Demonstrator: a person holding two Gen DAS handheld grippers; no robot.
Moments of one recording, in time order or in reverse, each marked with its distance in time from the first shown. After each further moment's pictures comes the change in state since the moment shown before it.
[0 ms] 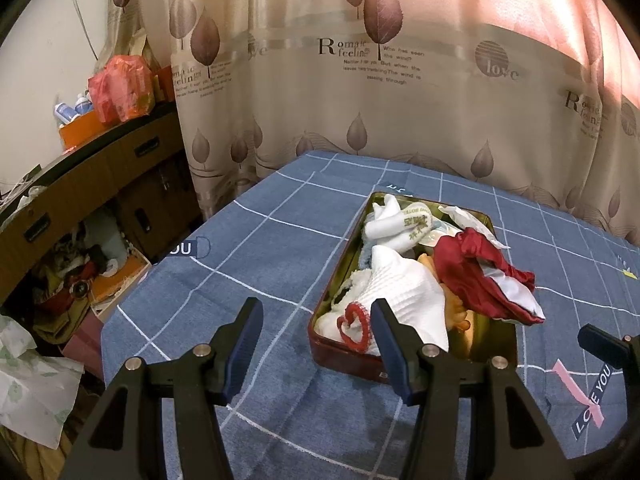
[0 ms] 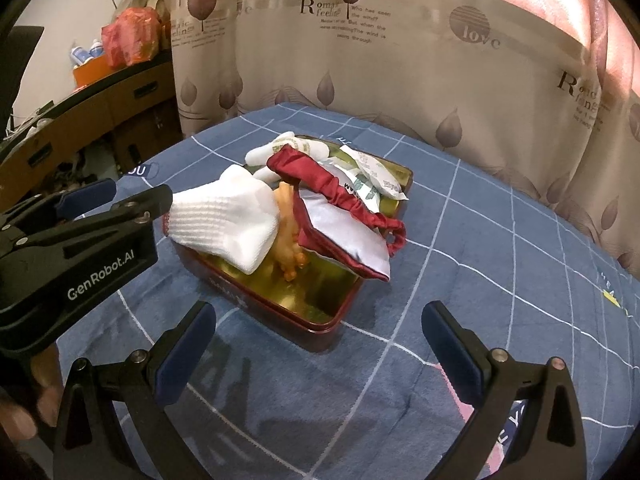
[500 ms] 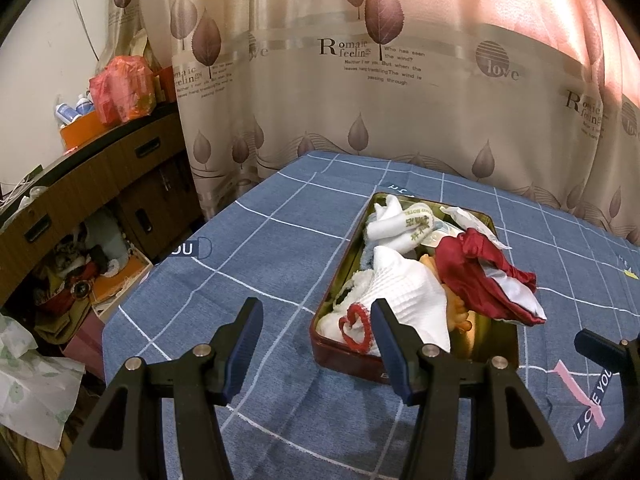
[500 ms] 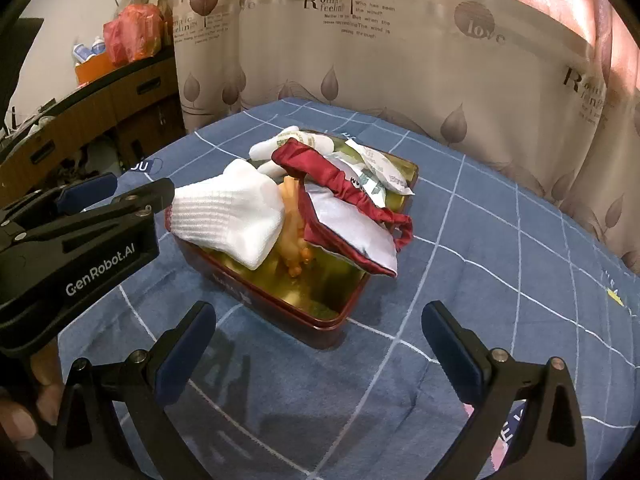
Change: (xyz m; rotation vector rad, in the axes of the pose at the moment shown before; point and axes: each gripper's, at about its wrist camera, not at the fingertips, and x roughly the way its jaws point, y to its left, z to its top) left arm 0.000 0.000 0.000 -0.002 -0.001 0.002; right arm 0.003 0.002 -0.001 0.004 0.015 0.011
